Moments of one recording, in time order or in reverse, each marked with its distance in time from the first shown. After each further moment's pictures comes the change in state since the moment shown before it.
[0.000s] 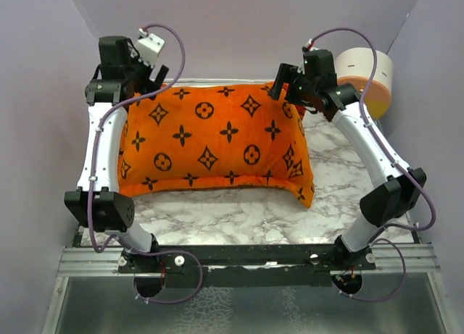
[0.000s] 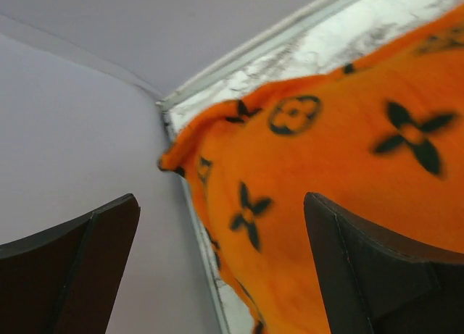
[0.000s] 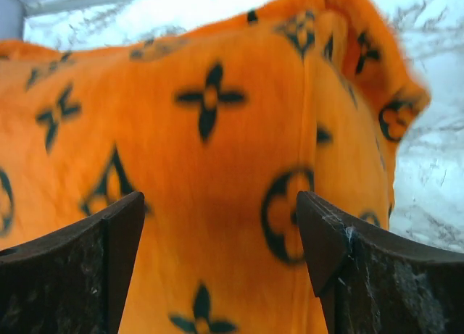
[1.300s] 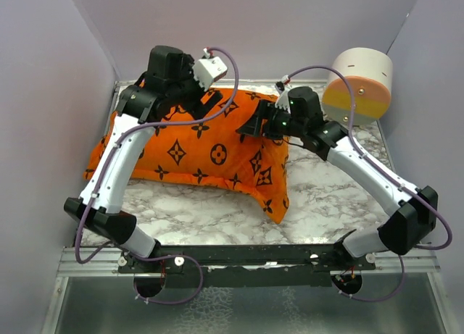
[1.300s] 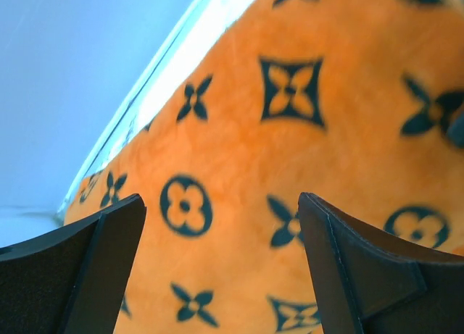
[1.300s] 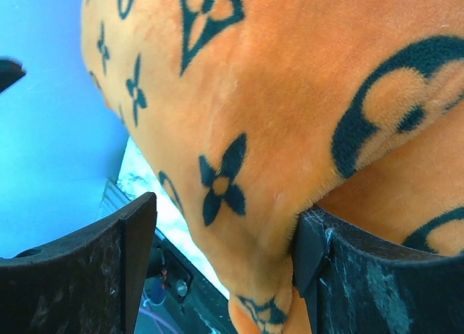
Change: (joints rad) left arm -0.392 -0.128 -0.081 -0.186 0.119 0.039; right arm 0.187 -0.237 -0.507 0.327 -0.307 0.192
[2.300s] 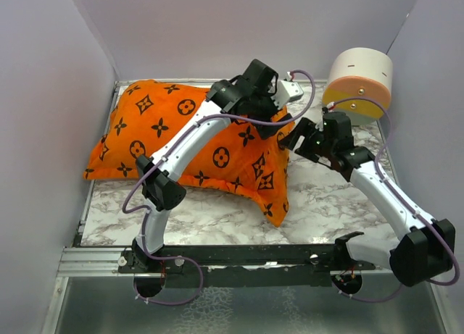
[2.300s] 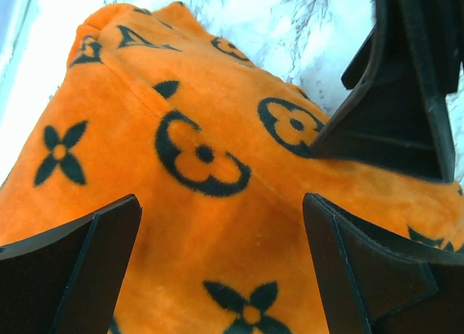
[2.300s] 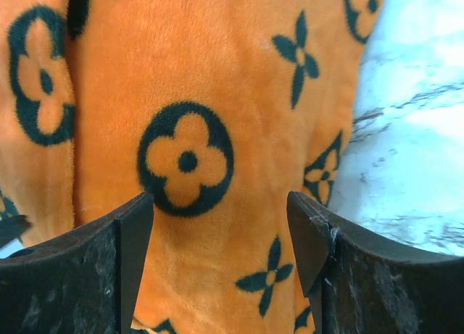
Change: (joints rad) left arm -0.380 0.531 0.509 -0.161 0.019 -0.209; right arm -0.260 -0.304 -0.401 -0.024 0.119 0.082
